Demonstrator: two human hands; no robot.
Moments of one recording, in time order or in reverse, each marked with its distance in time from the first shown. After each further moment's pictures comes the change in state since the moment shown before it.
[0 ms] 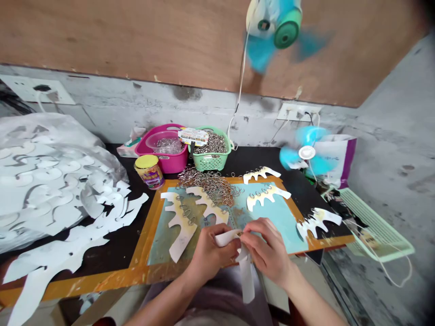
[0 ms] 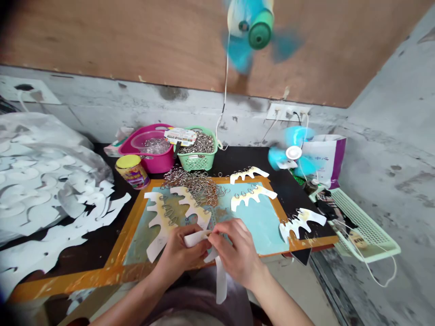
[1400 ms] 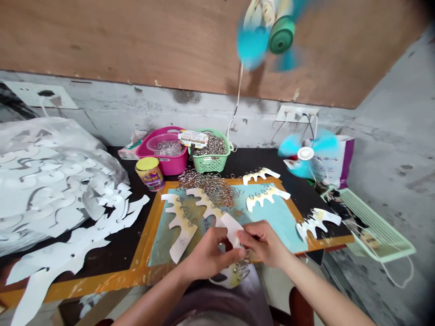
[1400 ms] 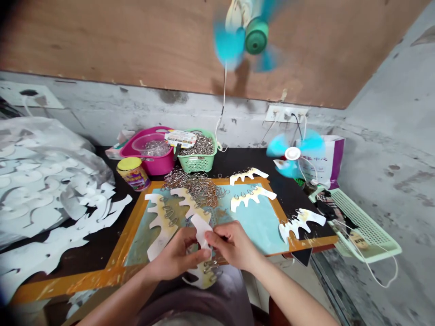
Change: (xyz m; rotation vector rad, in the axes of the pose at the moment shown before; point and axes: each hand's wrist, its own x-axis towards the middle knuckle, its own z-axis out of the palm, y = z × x) left_hand -0.002 0.010 -0.018 0.145 -0.344 0.112; right_hand 0.022 0.007 -0.002 0.644 -0.345 0.559
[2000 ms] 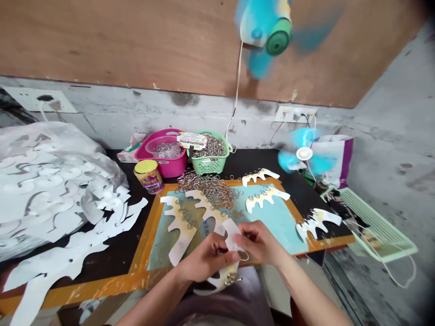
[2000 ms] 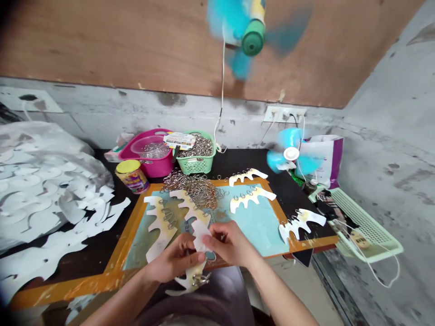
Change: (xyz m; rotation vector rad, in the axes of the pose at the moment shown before) left_hand 0.002 -0.009 -0.009 -0.072 -0.213 0.007; right_hand 0.004 0.020 0.004 0.326 -0.032 0.073
